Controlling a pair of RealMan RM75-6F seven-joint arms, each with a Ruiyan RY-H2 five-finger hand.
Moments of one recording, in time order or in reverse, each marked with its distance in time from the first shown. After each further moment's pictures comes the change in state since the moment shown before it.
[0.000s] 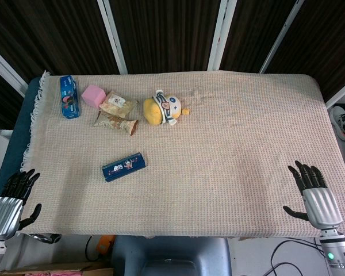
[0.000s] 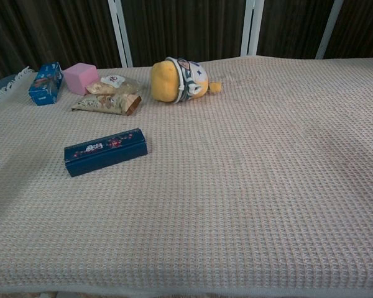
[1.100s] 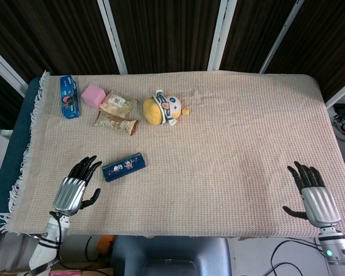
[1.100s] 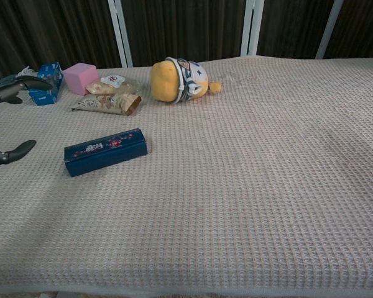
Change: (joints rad) left arm -0.205 -0.320 -0.146 -0.100 -0.151 -0.237 0.248; right arm 0.016 0.001 0.007 -0.007 0.048 -0.055 -0.007
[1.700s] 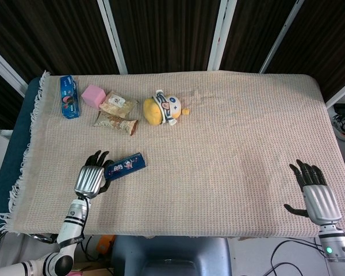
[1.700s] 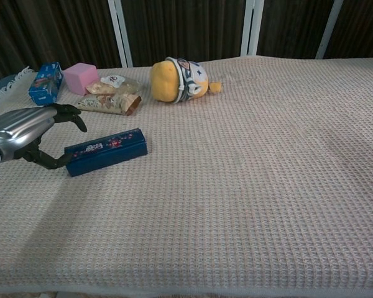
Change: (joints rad) left arm -0.161 -0.160 -0.091 0.100 -0.355 -0.155 0.341; right arm 0.006 -0.002 0.010 0.001 0.031 -0.012 -0.007
